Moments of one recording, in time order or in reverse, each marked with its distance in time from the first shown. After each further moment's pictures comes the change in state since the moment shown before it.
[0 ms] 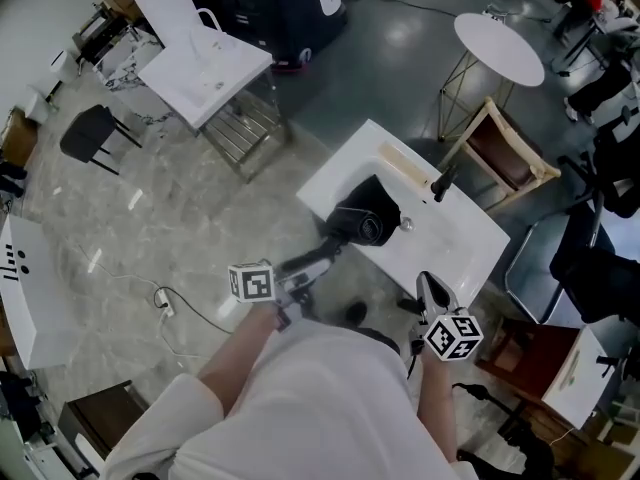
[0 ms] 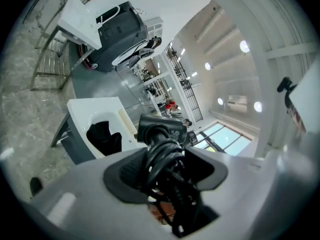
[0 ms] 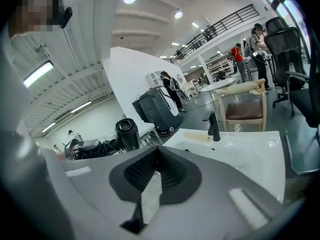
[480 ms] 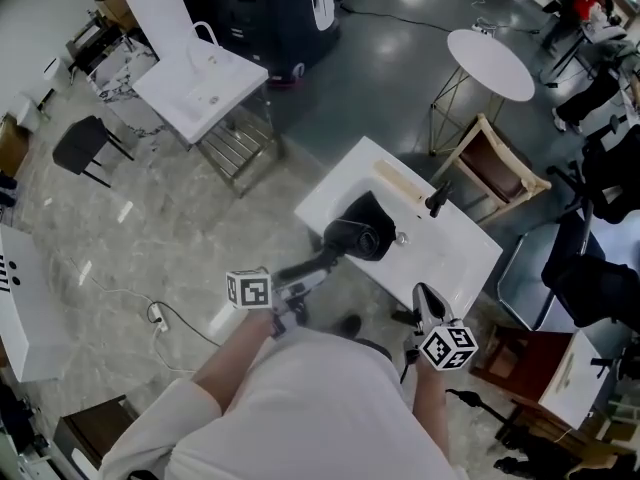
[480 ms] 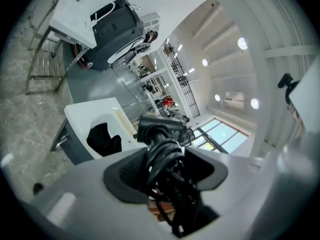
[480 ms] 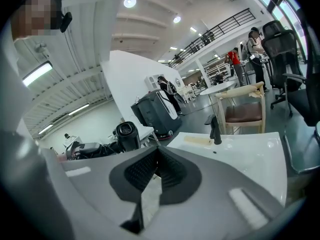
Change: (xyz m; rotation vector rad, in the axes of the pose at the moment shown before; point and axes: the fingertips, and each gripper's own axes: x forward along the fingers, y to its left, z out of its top) left arm -0.014 0.002 0.025 0.020 0.045 -0.039; right arm 0.009 0.023 0.011 0.010 -0.049 -0.023
